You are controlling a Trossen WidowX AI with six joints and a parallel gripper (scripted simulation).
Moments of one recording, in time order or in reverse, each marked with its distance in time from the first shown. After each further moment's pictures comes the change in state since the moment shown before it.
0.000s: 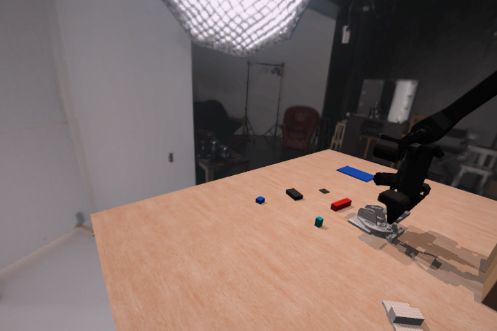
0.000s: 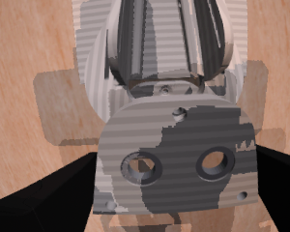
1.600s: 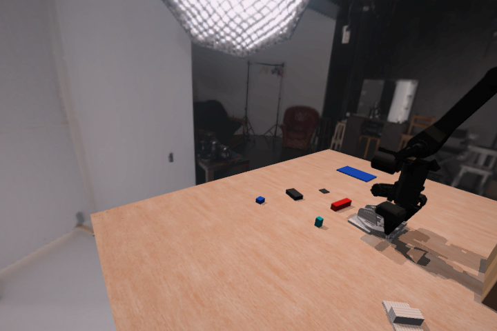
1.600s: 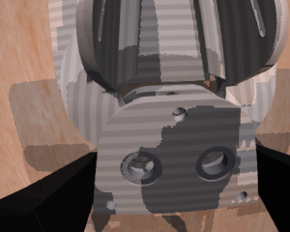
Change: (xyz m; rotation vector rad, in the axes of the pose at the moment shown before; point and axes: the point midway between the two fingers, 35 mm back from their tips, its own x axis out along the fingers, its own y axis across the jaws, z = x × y) arm 0.034 0.000 -0.003 -0.001 0.002 0.000
